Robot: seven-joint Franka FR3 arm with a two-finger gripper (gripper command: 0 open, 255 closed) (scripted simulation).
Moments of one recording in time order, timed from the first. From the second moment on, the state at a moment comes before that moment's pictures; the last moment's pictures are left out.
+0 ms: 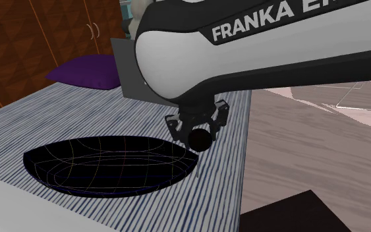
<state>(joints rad) 0.09 -0.60 0.44 -2.51 0.11 1.93 0.43</state>
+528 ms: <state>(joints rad) 0.09 -0.61 0.42 -2.46 0.10 1.87 0.42</state>
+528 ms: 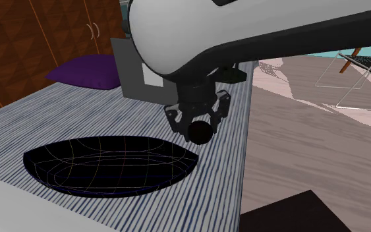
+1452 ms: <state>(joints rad) 0.08 -0.62 0.39 -2.28 0.08 1.68 0.40</state>
